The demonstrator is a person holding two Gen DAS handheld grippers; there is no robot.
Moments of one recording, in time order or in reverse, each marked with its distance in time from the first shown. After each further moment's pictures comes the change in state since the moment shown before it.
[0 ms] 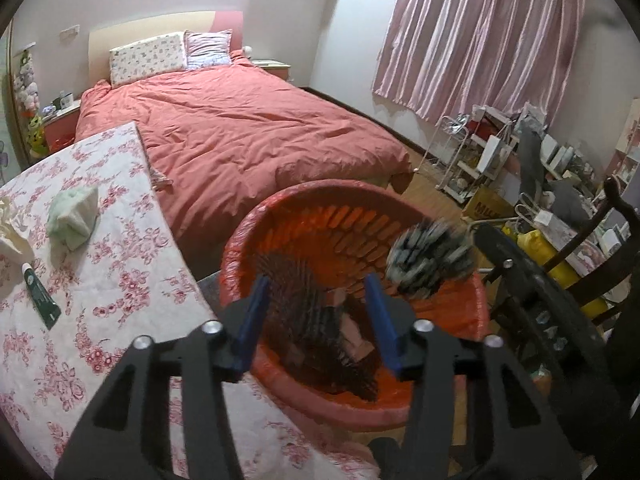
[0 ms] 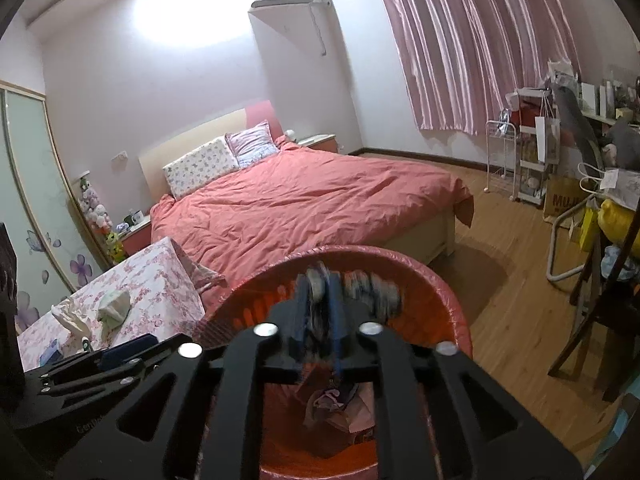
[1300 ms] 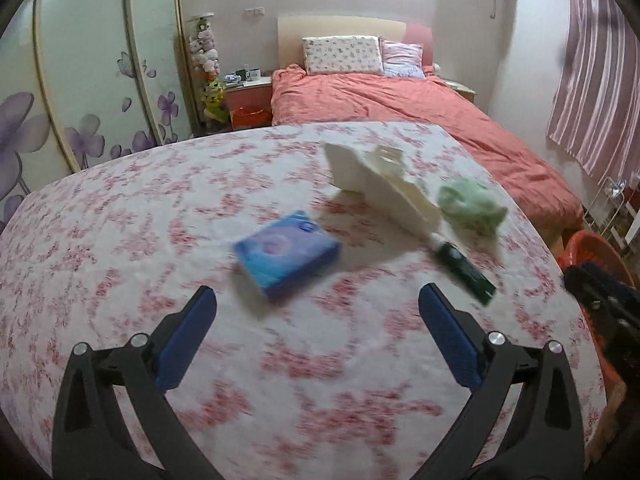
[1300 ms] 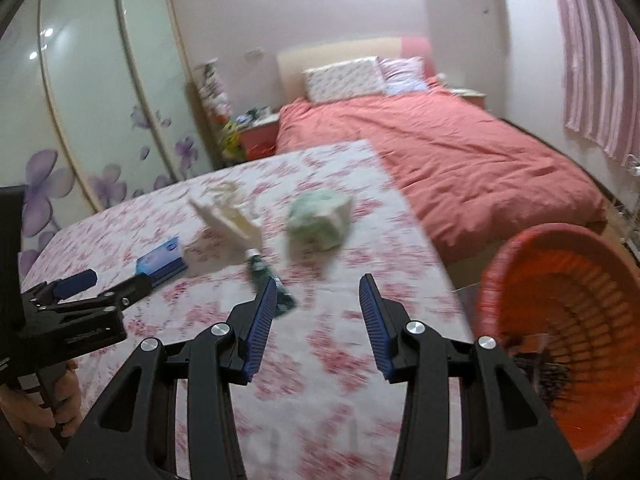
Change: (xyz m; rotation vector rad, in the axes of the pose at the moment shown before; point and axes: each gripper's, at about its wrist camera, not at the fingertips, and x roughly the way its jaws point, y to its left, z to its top) left arm -0.145 0.270 -0.058 -0.285 -0.057 0.551; right arm 0.023 0.216 -0.050 -0.341 0.292 0.397
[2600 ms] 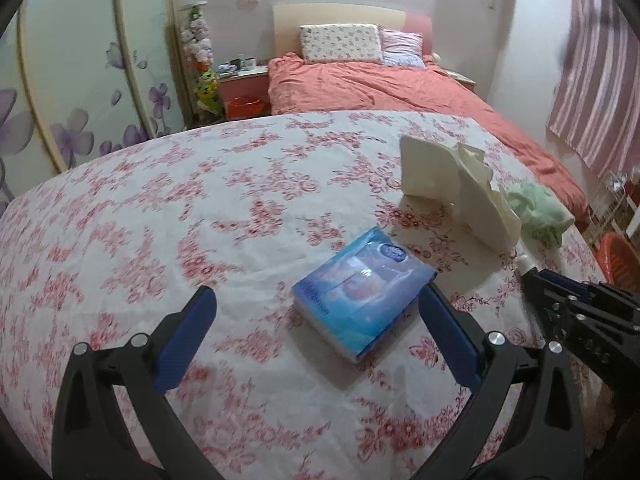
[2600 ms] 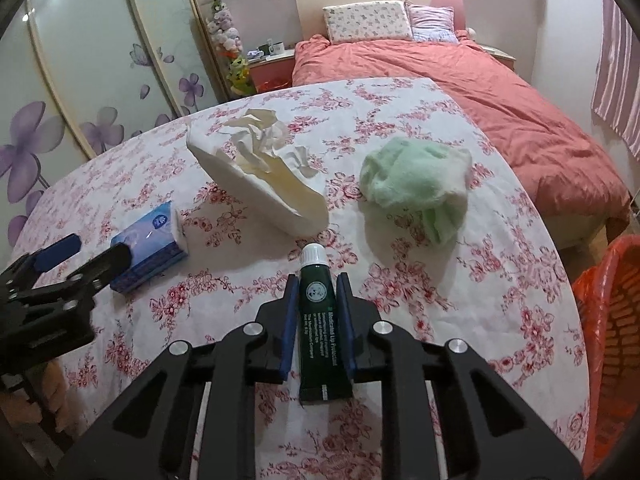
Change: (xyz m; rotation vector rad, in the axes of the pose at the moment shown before) left arm 0.066 0.047 0.022 0.049 0.049 -0.028; right arm 0.094 0.058 0.009 -0.043 0.226 -0.005
